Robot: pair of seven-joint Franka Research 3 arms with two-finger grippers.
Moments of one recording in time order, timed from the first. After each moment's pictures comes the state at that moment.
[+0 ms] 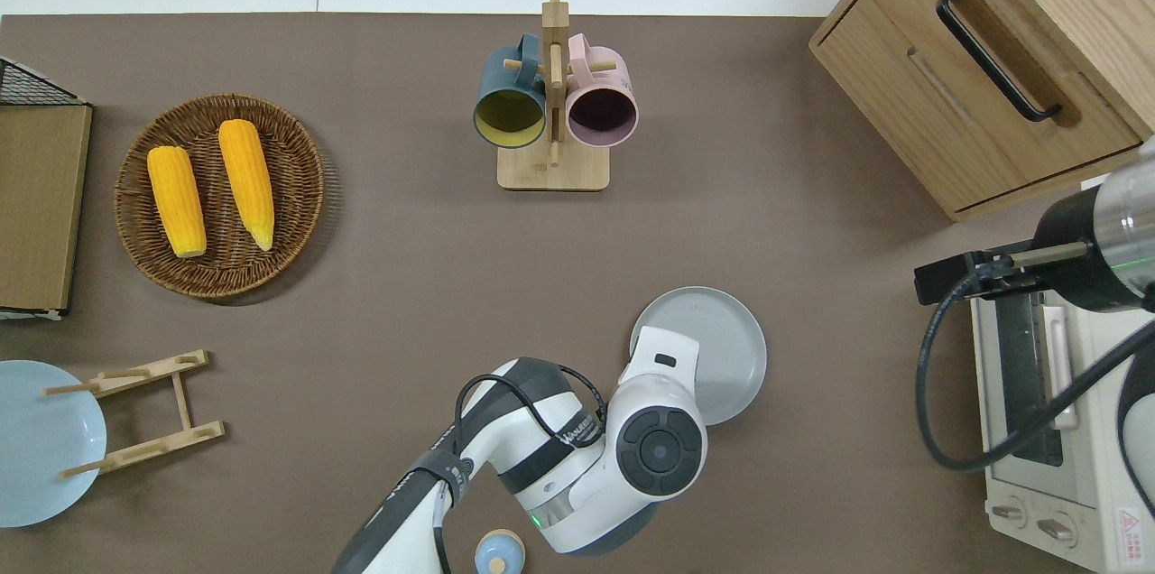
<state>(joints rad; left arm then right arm) -0.57 0.35 -0.33 -2.01 0.17 2.46 -1.45 0.03 0.00 0.09 -1.47 0.00 1.41 0.03</state>
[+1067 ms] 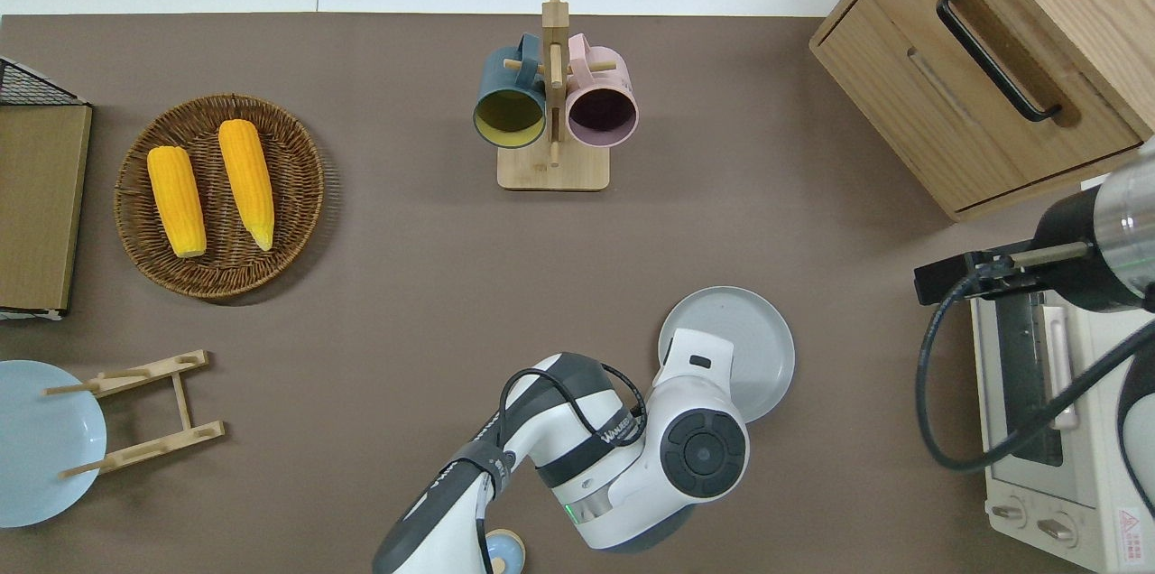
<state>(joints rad) -0.62 0.41 -0.33 -1.91 0.19 2.44 -1.51 0.03 0.00 0.09 -1.47 0.00 1.41 0.03</state>
